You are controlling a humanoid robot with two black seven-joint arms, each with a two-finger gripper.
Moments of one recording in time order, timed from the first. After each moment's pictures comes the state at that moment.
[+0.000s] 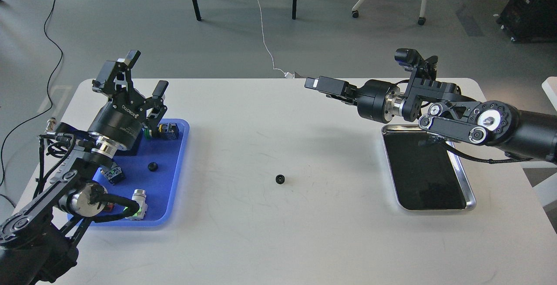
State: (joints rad) left arm -0.26 0.36 -1.14 -1.18 0.64 -0.26 -0.45; right arm 1.26 -0.38 -0.35 0.94 -0.62 0.05 0.49
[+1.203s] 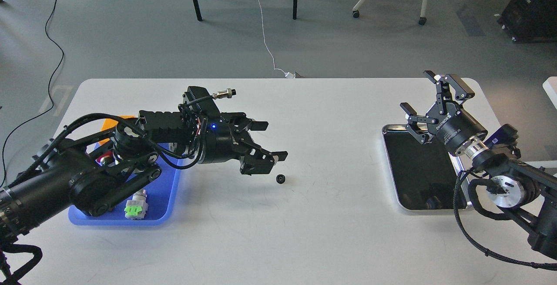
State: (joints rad) left arm -0.78 0.36 -0.50 -1.22 2.18 -0.26 -0.49; right arm 0.57 -0.58 0.48 0.95 -0.10 0.36 0.49
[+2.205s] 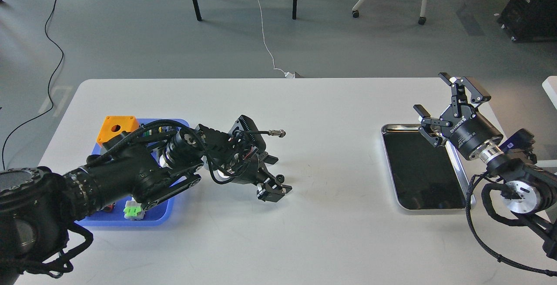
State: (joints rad) left arm -0.91 0.12 -0.20 -0.84 2.18 -0.30 -0.49; right arm 0.53 -0.63 0.52 0.98 -0.10 0.36 0.49
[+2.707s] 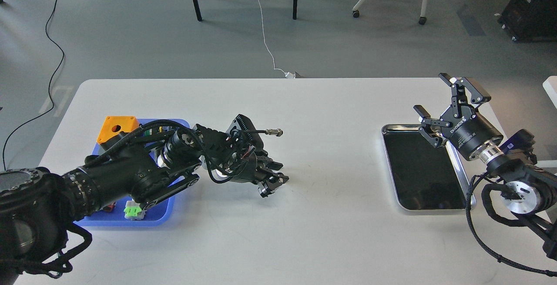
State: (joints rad) left arm -0.91 0.12 -0.20 -0.83 2.18 -0.30 -0.49; right arm 0.52 -0.63 0.52 0.98 -0.10 0.36 0.49
